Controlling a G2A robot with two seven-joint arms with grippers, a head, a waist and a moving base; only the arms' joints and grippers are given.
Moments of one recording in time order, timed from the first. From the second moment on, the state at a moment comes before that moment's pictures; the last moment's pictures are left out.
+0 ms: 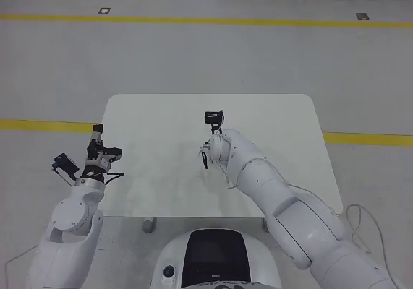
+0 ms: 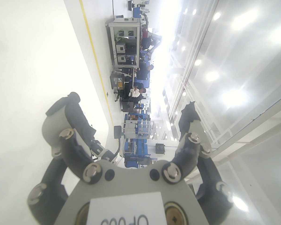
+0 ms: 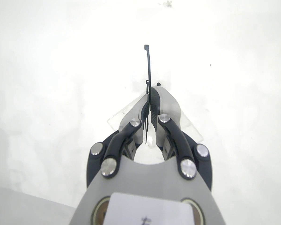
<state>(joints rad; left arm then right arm) 1.73 -1.15 -1.60 -1.80 -0.42 0.00 0.00 -0.65 -1.82 0.97 -0.37 -0.97 0.30 0.57</state>
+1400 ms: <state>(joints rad) 1.73 -1.15 -1.60 -1.80 -0.42 0.00 0.00 -1.16 -1.61 1.28 -1.25 -0.77 -0.15 0.84</state>
